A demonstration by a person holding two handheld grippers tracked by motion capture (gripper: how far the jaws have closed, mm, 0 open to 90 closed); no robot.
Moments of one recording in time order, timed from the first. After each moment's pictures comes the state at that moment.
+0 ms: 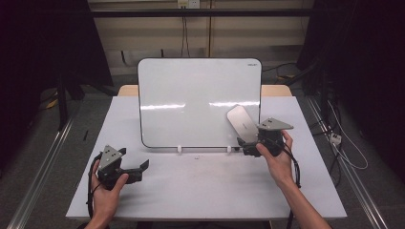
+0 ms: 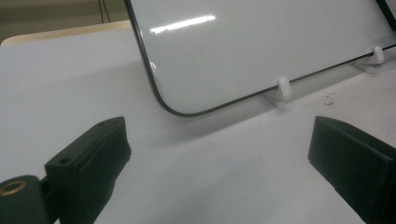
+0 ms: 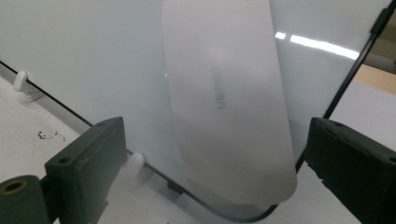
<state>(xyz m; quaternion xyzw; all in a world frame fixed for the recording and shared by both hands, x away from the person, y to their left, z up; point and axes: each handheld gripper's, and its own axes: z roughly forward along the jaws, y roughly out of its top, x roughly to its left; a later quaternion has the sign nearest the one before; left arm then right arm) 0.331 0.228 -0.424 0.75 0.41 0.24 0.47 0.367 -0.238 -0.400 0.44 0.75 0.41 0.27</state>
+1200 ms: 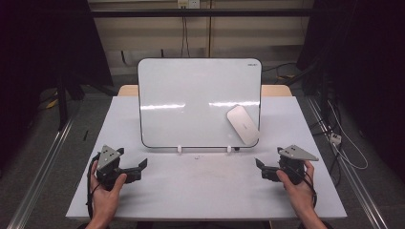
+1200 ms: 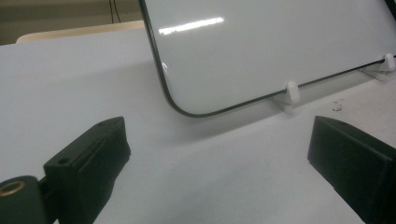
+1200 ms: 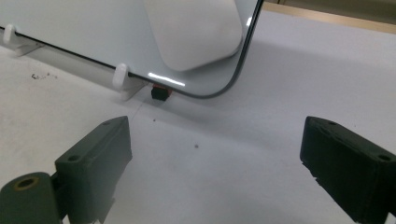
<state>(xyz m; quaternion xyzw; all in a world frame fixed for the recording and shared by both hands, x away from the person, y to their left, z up) 0.331 0.229 -0.424 0.73 0.43 0.24 0.47 0.296 -0.279 -0.436 0.49 0.72 0.40 0.28</state>
